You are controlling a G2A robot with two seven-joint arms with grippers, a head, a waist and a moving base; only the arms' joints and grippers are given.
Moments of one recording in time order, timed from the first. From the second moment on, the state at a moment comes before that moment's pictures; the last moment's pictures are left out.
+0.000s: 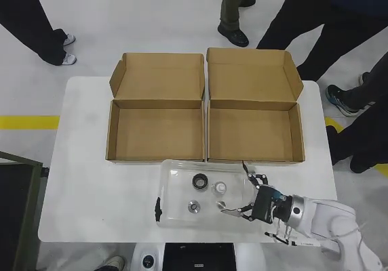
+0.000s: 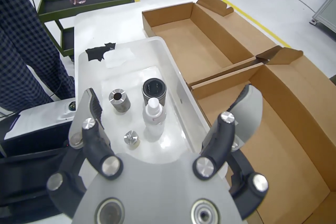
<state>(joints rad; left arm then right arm) -0.01 -0.37 -0.75 -1.25 2.03 -0.40 0.22 -1.70 -1.13 1.48 -2.12 -1.38 -0.93 0.11</state>
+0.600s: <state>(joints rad) -0.01 -0.37 -0.75 -1.25 2.03 -0.40 0.22 -1.64 -1.12 1.37 -2.06 -1.42 -0.89 0.24</state>
